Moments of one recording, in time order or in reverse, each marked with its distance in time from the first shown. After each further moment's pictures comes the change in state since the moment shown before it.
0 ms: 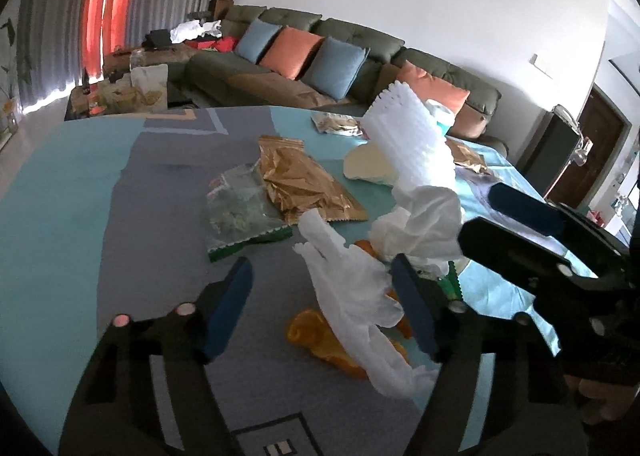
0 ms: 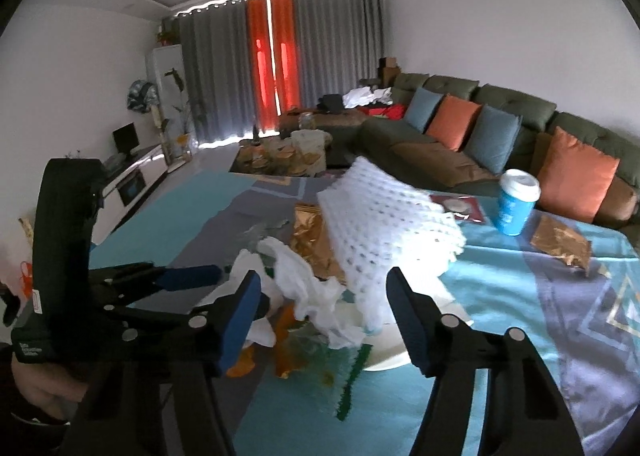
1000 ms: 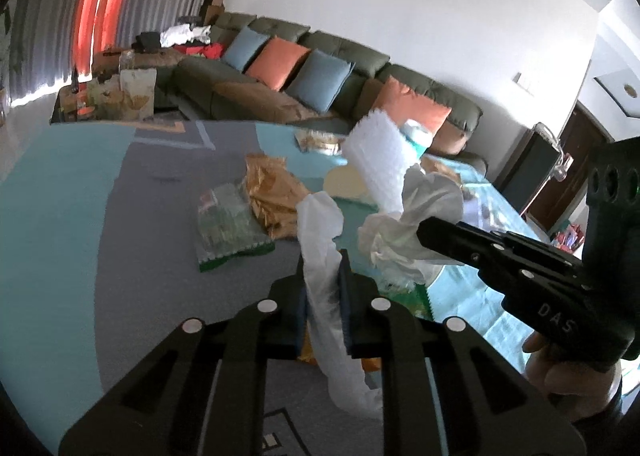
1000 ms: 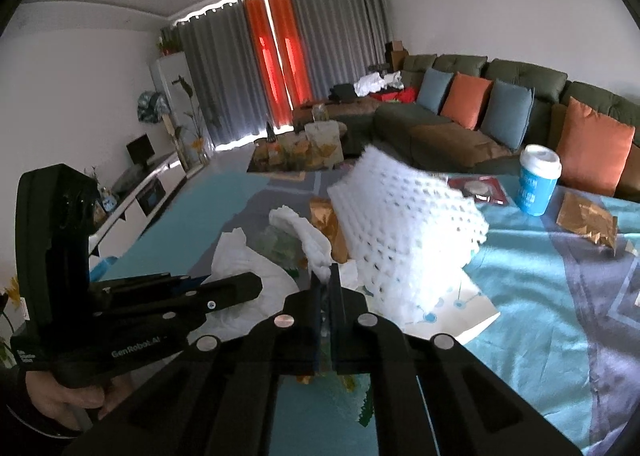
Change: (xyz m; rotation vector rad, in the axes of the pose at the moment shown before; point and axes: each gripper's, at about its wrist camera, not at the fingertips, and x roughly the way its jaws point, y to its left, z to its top) left arm -0.020 -0.002 0.011 -0.030 -0.063 -0.076; right arm 0.005 -0.009 0.006 0.087 0.021 0.094
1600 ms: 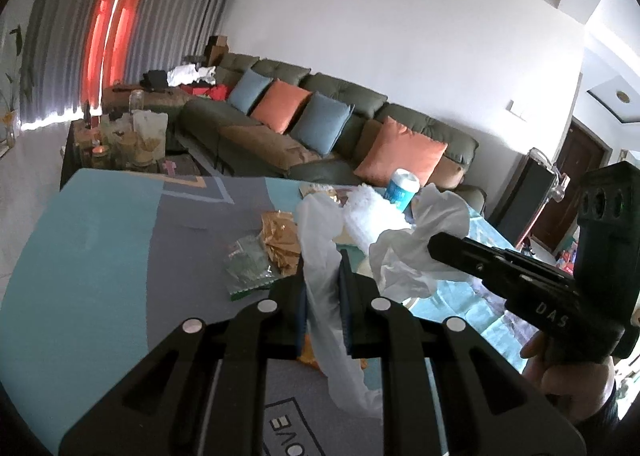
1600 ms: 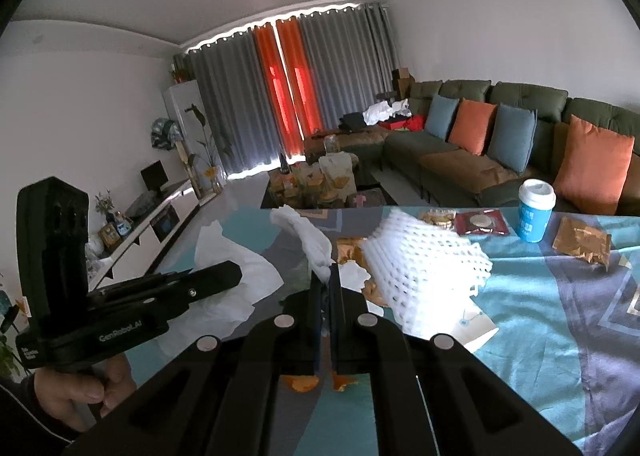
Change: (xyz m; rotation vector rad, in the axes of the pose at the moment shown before) left arm -0.078 -0.015 0.013 0.024 -0.151 0.020; right arm -0.040 0.013 0.011 0.009 -0.108 0.042
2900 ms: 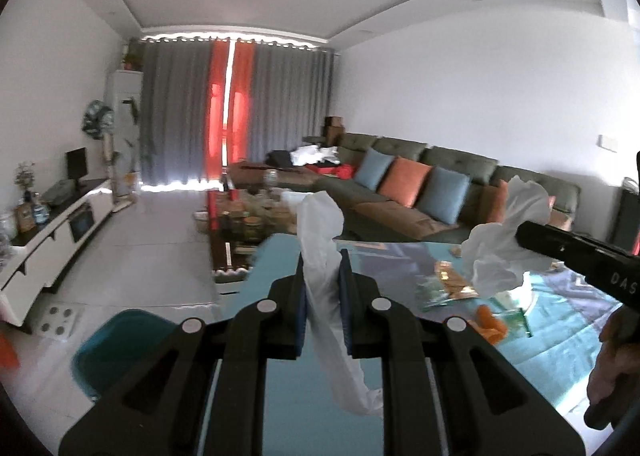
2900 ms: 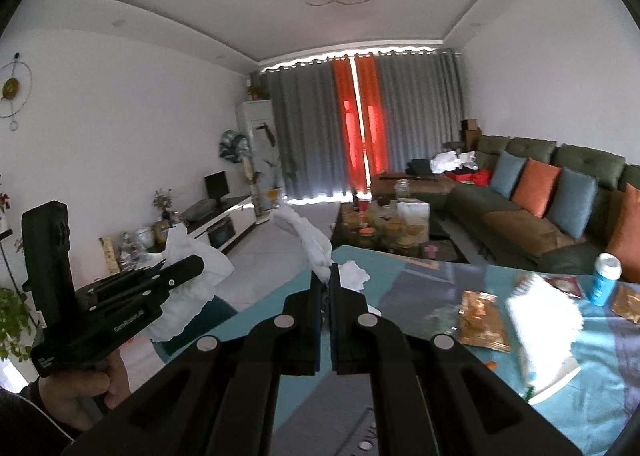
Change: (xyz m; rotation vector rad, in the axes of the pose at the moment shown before) left arm -0.247 0.035 -0.038 0.033 -0.294 0.506; right arm -0.013 0.134 -0.002 -0.177 -0.133 0.200
